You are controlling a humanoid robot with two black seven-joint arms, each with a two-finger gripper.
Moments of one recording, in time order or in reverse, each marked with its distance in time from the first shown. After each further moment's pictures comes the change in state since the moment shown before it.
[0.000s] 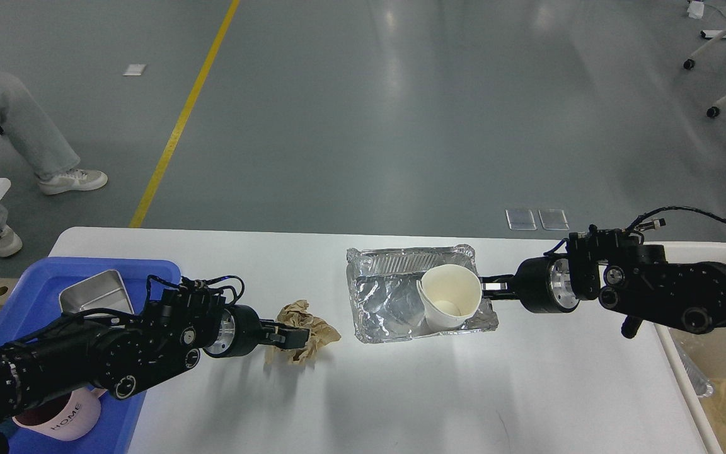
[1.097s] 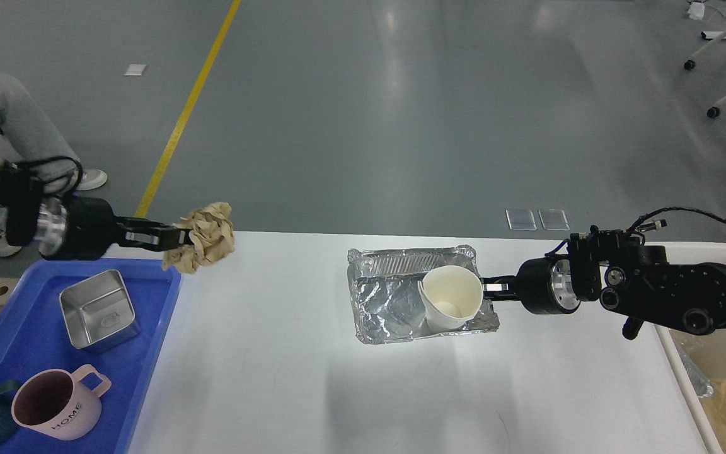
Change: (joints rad) left arm -0.341 0.739 -0.126 -0.450 -0.001 -0.272 -0.306; right arm -0.004 -0.001 0.000 -0.001 0.000 0.000 0.000
